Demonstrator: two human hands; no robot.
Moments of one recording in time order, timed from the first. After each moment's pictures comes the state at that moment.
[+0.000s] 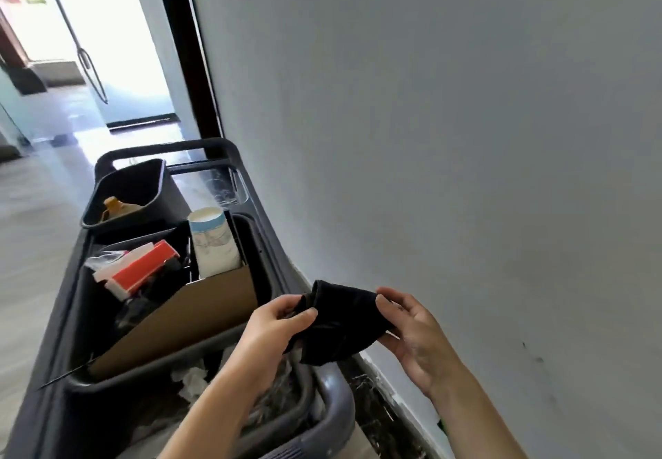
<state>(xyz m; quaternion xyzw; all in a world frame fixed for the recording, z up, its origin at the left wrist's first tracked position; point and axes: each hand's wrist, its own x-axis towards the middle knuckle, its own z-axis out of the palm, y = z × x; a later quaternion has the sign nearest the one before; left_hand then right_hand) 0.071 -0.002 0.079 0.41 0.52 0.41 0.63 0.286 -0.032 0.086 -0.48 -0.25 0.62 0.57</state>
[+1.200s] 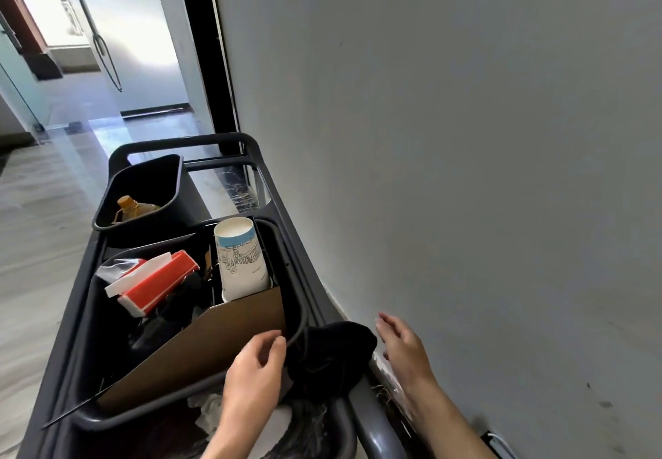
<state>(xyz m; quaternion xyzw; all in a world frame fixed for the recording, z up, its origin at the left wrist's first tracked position) 0.009 0.023 0.031 0.45 0.70 0.40 0.39 0.228 0.054 -0.007 -0.67 -0.35 0.49 0.44</state>
